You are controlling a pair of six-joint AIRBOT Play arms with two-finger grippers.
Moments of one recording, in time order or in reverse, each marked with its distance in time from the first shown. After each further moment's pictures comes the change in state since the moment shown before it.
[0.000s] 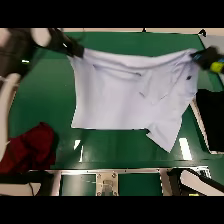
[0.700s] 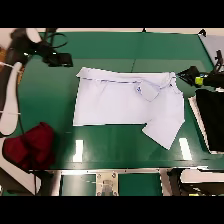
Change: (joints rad) left arm 0.316 -0.232 0.227 -0.280 -0.401 0.015; right arm -0.109 -0.291 0.094 -0.057 0.071 -0.042
